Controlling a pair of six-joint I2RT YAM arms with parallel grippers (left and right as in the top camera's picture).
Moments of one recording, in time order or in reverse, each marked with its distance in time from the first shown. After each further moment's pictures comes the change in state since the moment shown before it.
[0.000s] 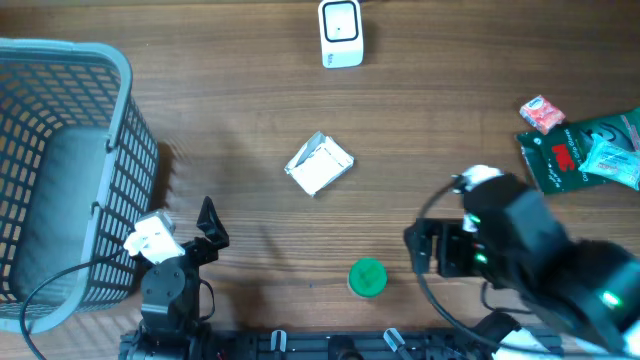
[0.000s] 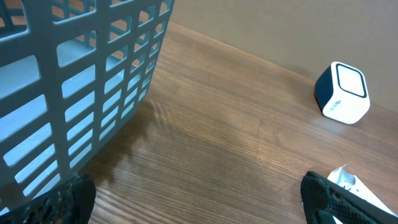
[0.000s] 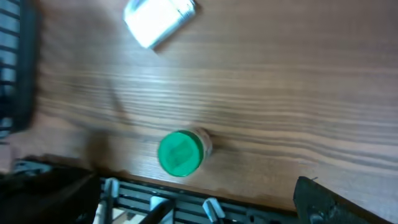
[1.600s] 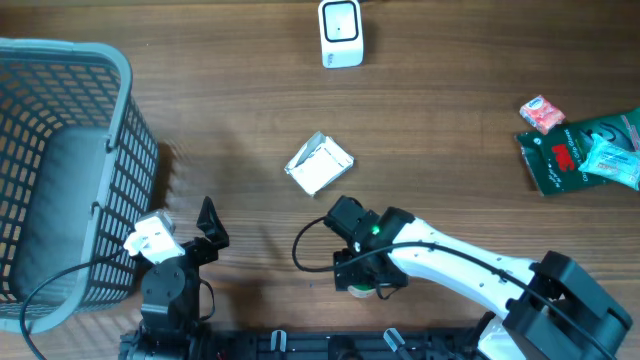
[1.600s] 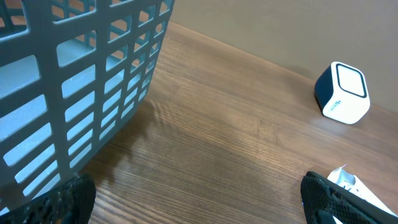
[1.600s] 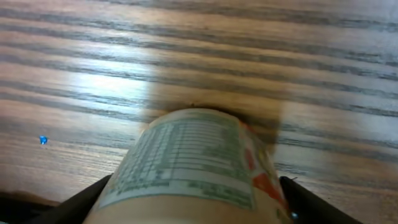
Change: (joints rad) left arm 0.000 0.000 0.000 0.000 0.000 0.000; right arm 0.237 0.606 -0.469 0.609 -0.220 0.156
